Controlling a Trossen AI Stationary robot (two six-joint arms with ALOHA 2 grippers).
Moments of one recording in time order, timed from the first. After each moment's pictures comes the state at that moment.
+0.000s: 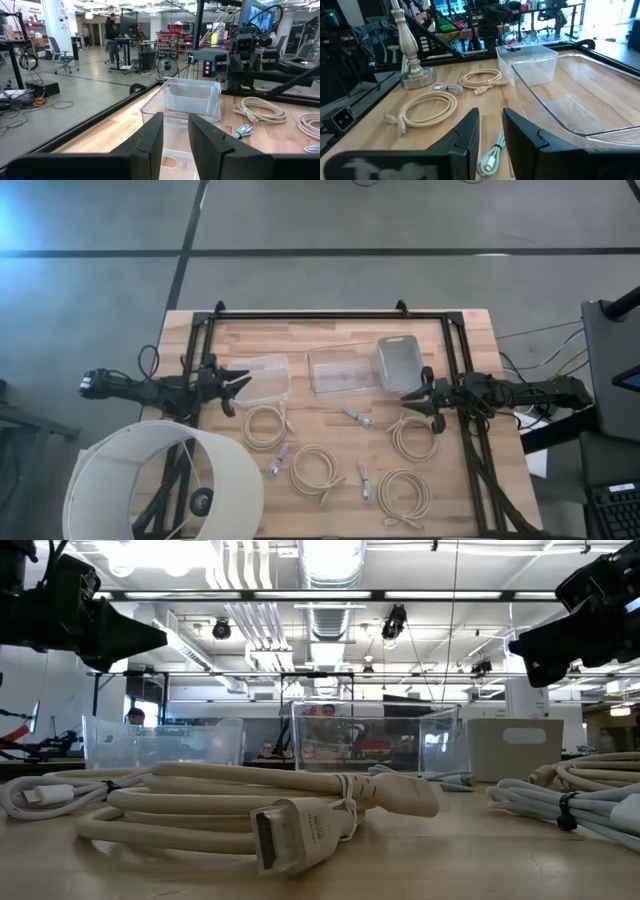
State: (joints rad) left arm -0.20 0.10 0.01 0.09 -0.60 -0.01; right arm 0.05 0.13 0.01 0.01 -0.02 0.17
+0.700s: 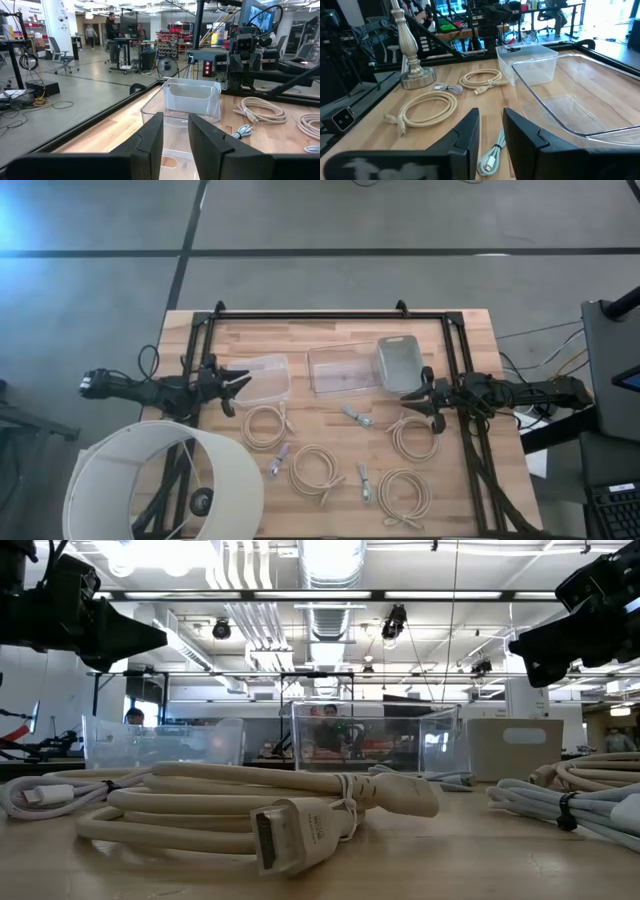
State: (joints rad) left arm -0.20 0.10 0.01 0.09 -0.60 -0.01; right arm 0.05 0.13 0.01 0.01 -0.03 0.17
